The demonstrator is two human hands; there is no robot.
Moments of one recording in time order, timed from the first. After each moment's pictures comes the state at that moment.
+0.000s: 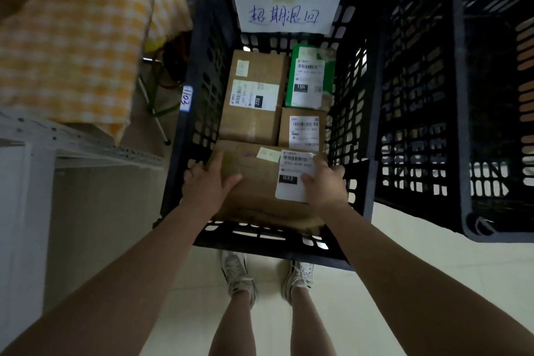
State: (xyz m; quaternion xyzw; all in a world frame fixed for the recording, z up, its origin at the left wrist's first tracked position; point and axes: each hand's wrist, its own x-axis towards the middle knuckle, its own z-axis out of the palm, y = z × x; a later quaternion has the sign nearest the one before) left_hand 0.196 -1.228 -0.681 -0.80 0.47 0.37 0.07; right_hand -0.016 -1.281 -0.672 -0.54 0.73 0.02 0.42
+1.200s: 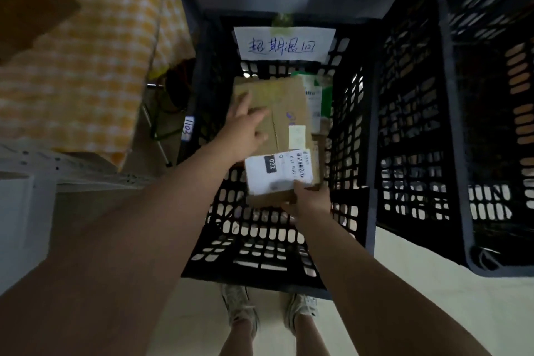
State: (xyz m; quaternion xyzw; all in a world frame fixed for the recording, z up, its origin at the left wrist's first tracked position) left_hand 0.186 -1.368 -0.656 -0.71 0.61 0.34 -0.07; right_hand 0.022 -1.298 -0.685 -0.11 0.77 -0.25 0.57
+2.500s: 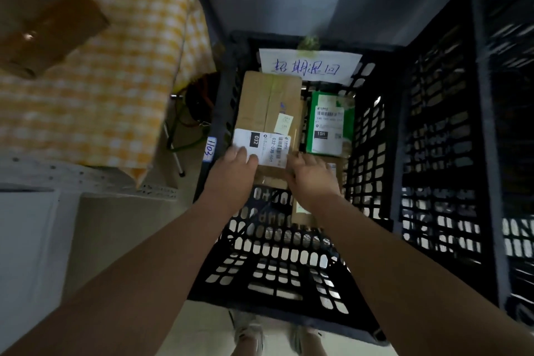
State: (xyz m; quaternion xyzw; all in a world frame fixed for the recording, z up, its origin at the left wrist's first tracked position) left_hand 0.218 -1.322 -0.664 -0.69 0.71 0.10 0.12; right_hand 0.054 -1.372 -0.678 -0.79 0.55 0.15 0.23
